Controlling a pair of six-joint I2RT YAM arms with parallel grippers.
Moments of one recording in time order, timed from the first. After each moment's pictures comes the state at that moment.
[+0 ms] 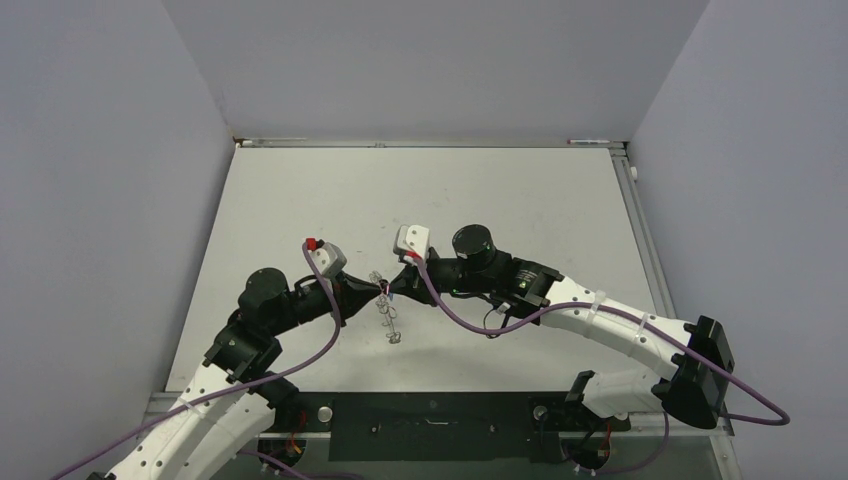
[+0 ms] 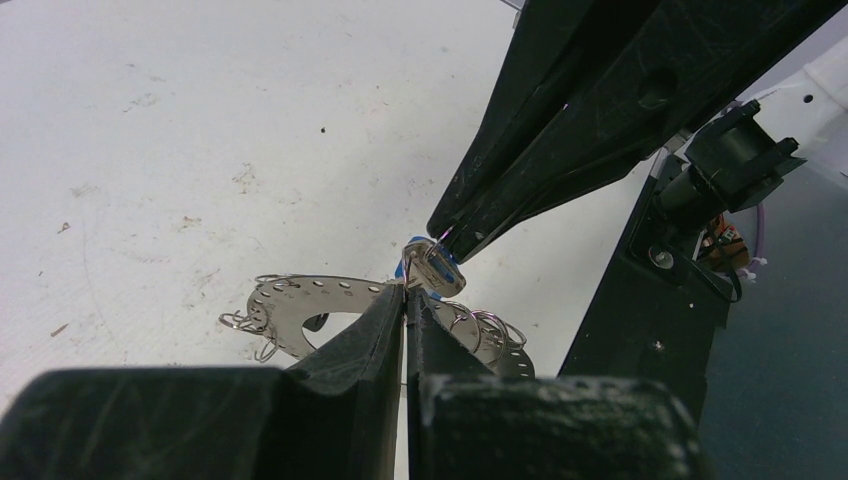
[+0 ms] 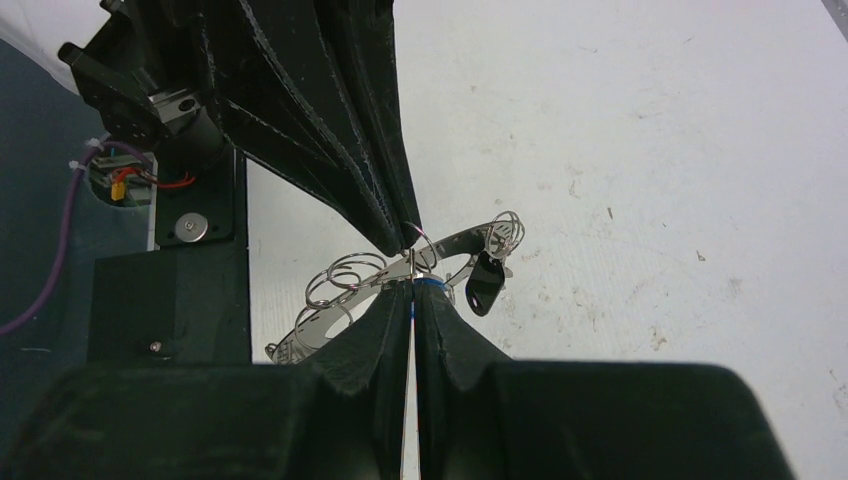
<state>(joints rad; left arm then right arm) -0.55 0.55 0.56 -0.17 0.48 -0.17 0.99 1.27 1.04 -0.12 -0.40 -0.17</state>
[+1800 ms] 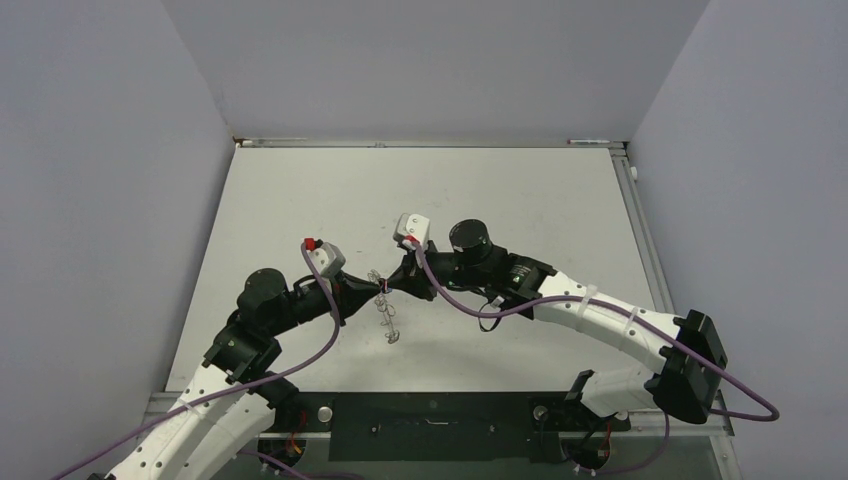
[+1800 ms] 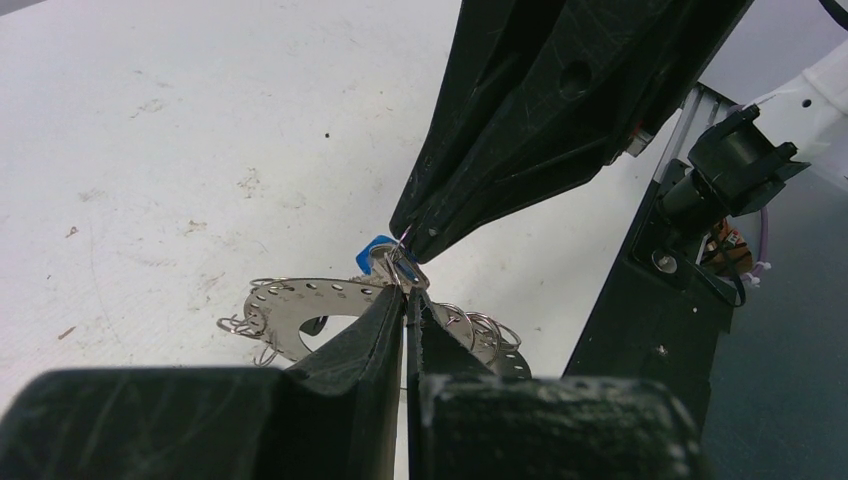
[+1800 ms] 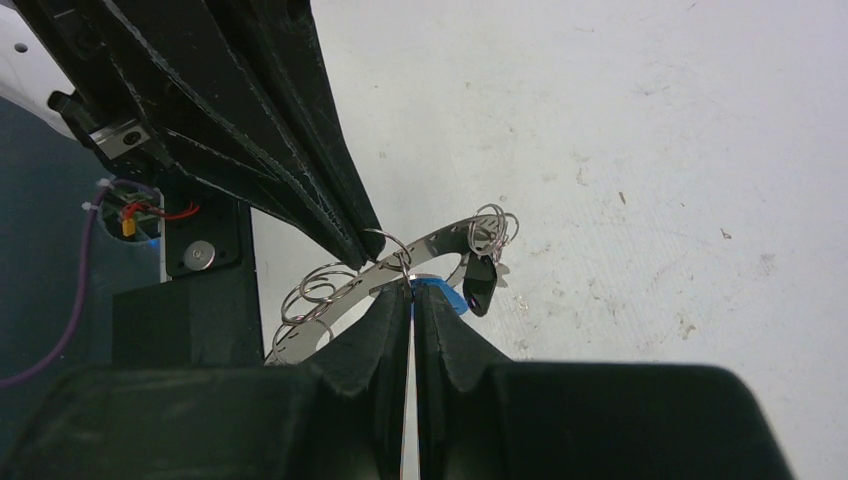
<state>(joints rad) -0.55 0.55 0.56 -0.16 0.47 -0.17 0.96 1.32 1.05 -0.08 -0.39 -0.07</state>
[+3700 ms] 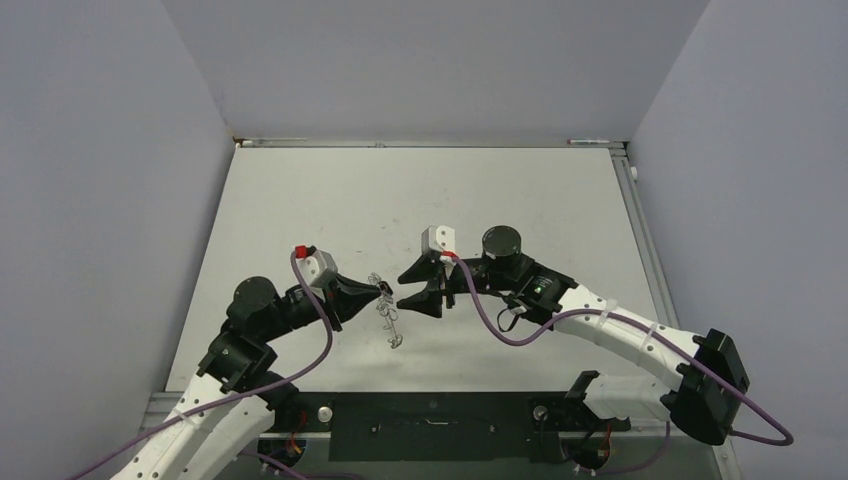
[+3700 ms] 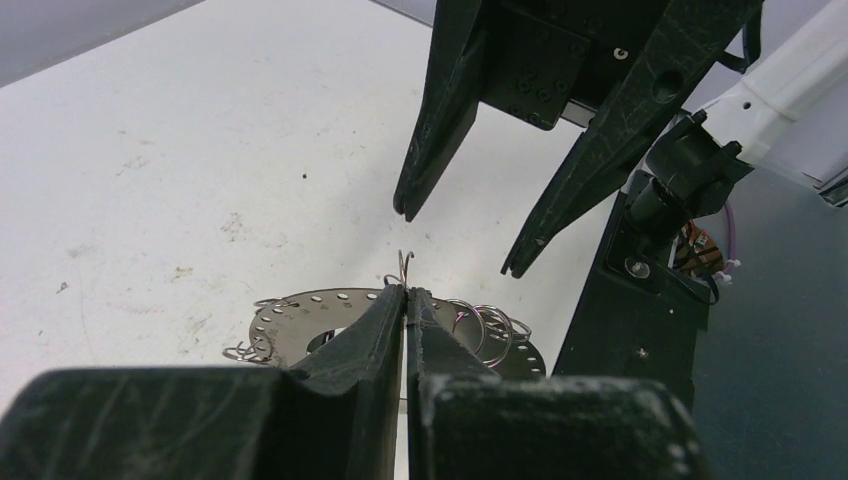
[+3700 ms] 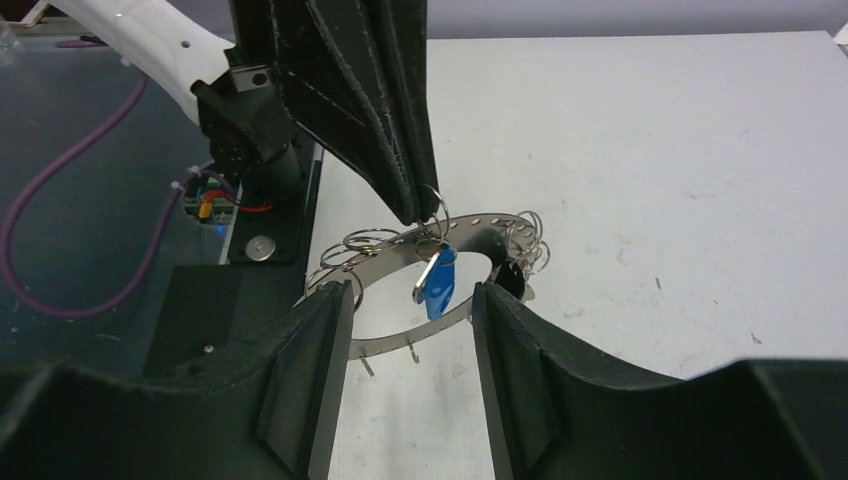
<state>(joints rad) -0.55 0.49 0.55 -0.13 0.52 -0.17 0.88 1.18 0.87 0.13 -0.67 -0.10</state>
